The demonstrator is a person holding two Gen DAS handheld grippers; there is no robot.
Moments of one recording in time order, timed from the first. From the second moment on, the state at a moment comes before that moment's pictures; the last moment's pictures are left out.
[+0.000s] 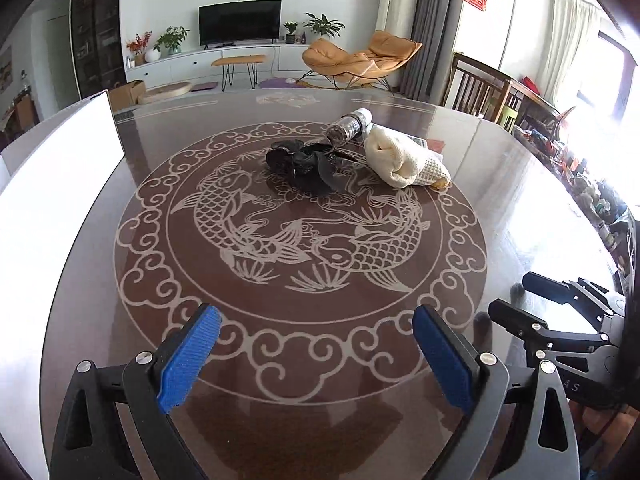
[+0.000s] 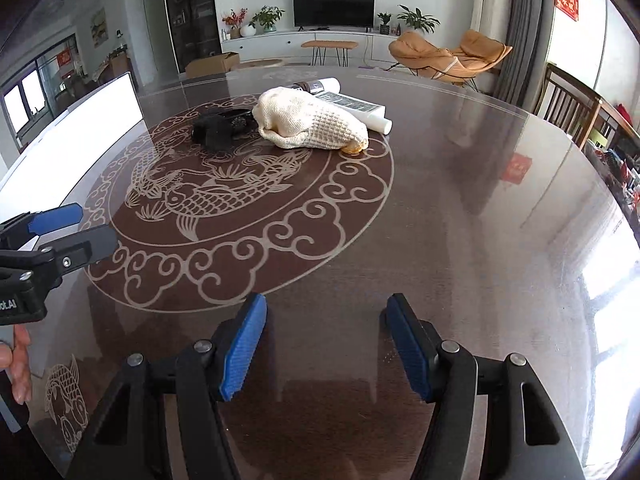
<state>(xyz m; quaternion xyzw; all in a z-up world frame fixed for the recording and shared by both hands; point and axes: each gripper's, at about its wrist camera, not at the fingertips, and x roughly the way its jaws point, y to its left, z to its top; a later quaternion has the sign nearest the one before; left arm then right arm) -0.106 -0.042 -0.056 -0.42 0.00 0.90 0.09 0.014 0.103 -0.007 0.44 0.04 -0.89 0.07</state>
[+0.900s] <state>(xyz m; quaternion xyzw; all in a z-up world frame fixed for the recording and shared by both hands) -0.170 -0.026 -0.078 -0.46 0.06 0.88 0.12 0.010 0.095 -0.013 0.44 0.04 -0.89 0.08</state>
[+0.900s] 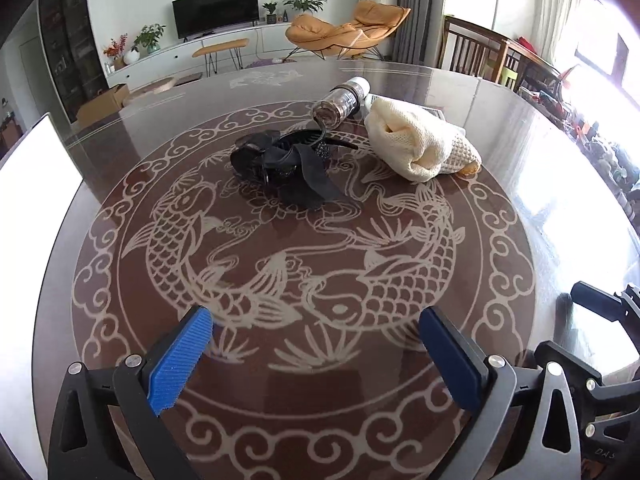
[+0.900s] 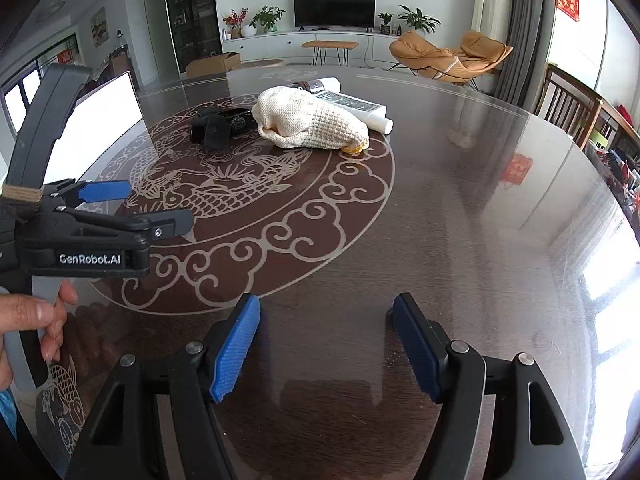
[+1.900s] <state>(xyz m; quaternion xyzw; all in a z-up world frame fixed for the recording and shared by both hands) -0.204 -0.062 -0.065 -0.44 0.06 0.89 0.13 0.011 0.097 -0.013 0.44 0.03 -0.89 0.08</state>
